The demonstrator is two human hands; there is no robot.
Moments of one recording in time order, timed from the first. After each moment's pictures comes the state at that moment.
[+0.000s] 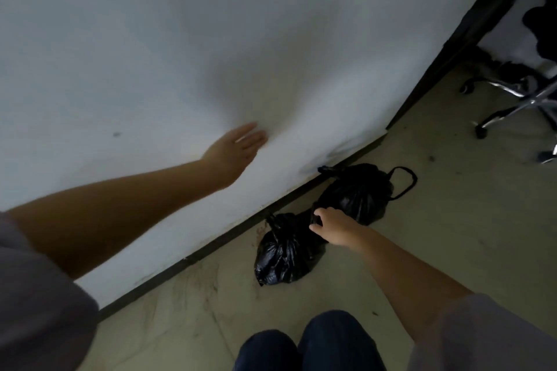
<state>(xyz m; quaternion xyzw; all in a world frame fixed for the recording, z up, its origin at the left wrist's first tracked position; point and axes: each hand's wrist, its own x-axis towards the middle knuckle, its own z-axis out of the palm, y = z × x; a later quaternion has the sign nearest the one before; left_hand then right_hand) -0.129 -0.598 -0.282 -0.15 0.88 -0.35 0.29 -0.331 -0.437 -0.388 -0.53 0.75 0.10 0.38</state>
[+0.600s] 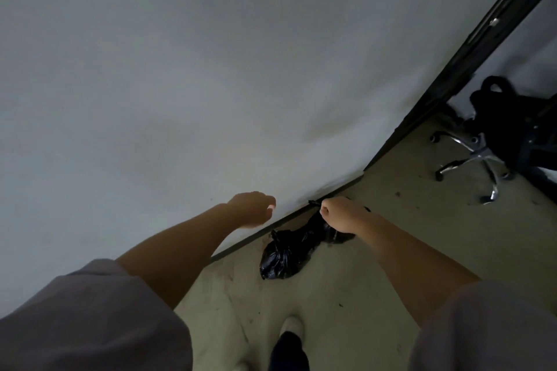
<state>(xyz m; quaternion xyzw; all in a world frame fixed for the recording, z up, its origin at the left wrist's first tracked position) -0.099 -0.505 -0.003 -0.38 0.87 0.24 0.20 -0.313 -0.422 -0.011 -0.57 0.74 0.09 0.34</state>
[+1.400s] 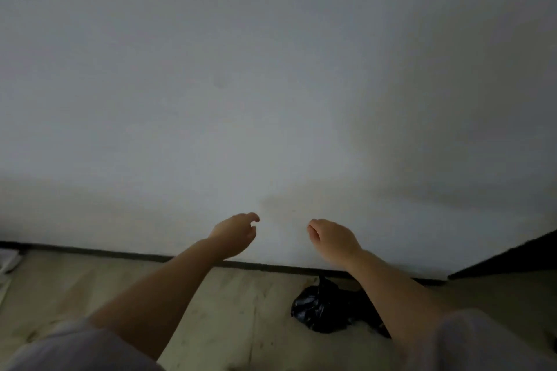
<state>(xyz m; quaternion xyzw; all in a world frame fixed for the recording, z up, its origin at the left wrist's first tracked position) 0.062 -0.404 0.038 -0.70 0.65 0.28 -0.02 -0.173 -0.447 0.033 -0.84 0.50 0.02 0.20</state>
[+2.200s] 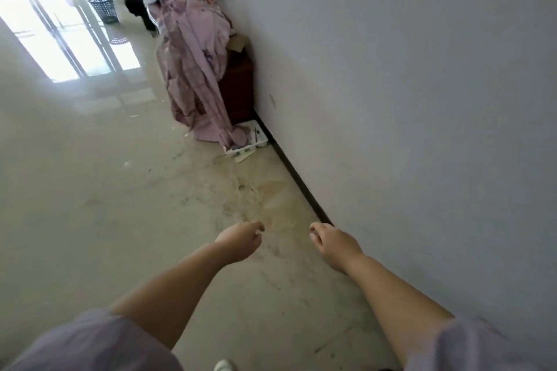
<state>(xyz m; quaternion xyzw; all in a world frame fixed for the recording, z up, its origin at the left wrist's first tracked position) 0.198 -0.019 0.029 -0.93 0.22 0.27 -0.14 0.115 -0.237 0.022 -0.97 0.06 0.14 0.21</state>
